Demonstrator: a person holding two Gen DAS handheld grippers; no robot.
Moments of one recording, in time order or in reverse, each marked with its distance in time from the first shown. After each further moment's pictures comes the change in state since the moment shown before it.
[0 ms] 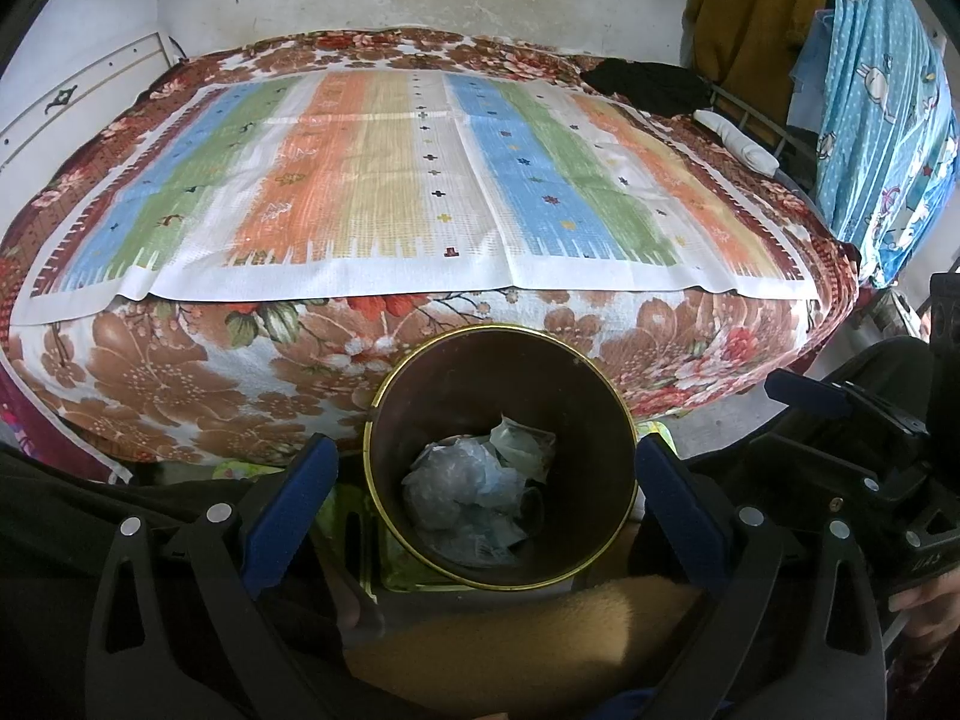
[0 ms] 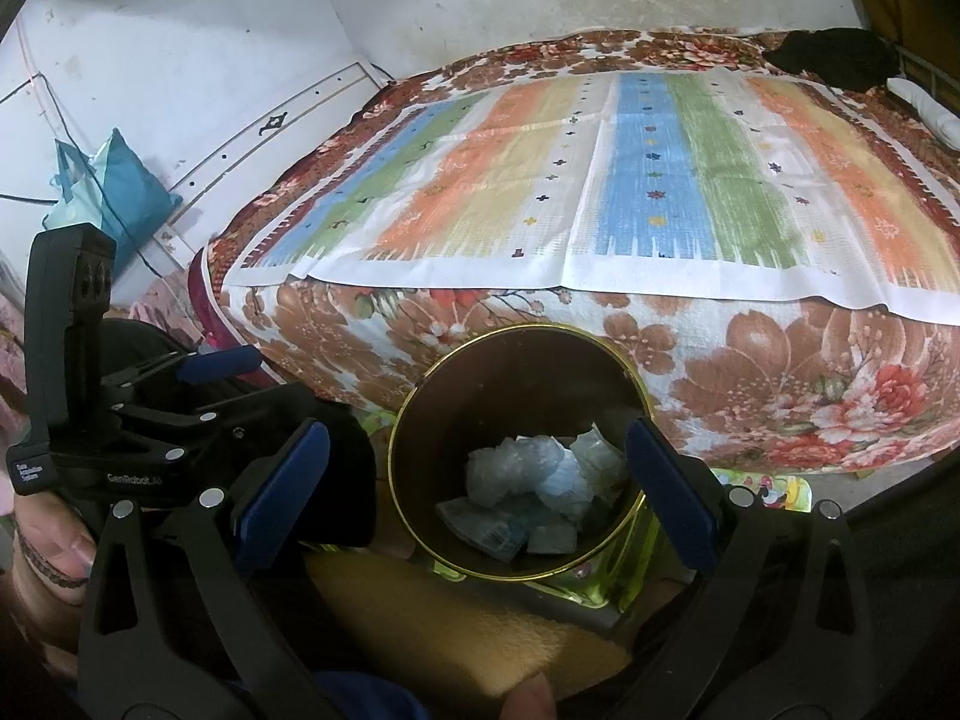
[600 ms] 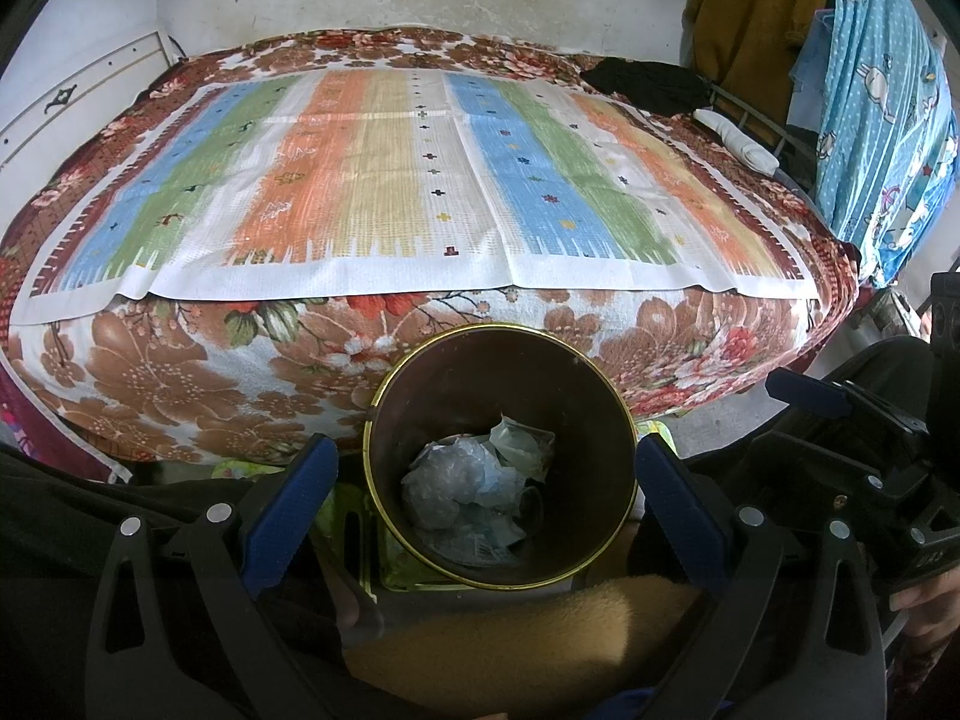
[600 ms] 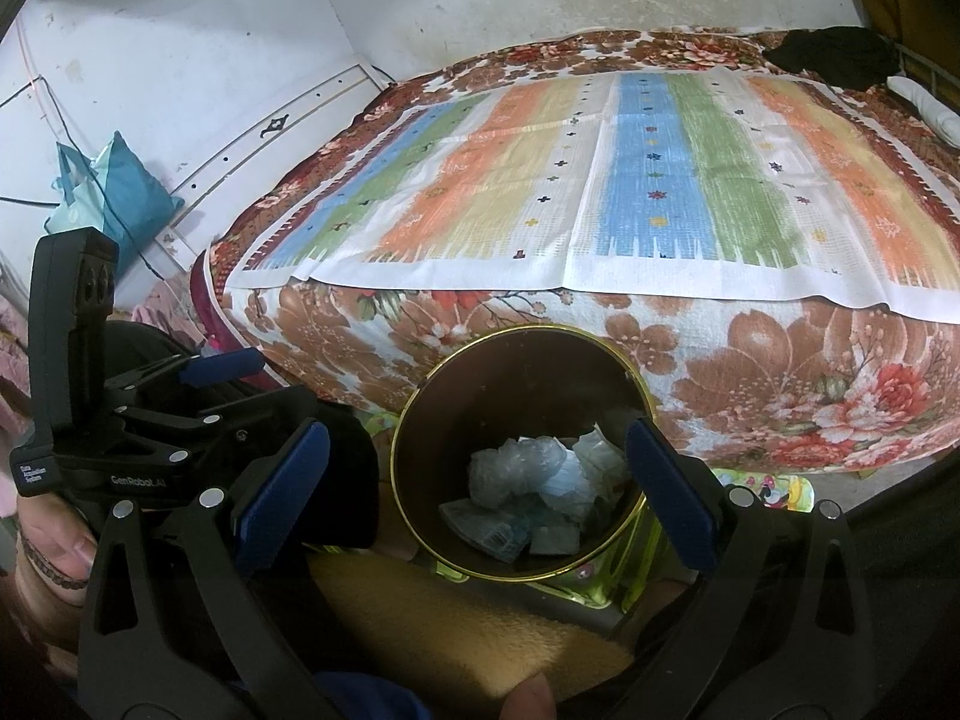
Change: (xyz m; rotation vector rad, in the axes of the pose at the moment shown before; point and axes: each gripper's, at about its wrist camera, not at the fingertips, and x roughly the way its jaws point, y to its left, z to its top) left arm 0.000 0.000 0.000 0.000 0.000 0.001; right arm 0.000 -0.001 0.000 0.001 -0.001 0.002
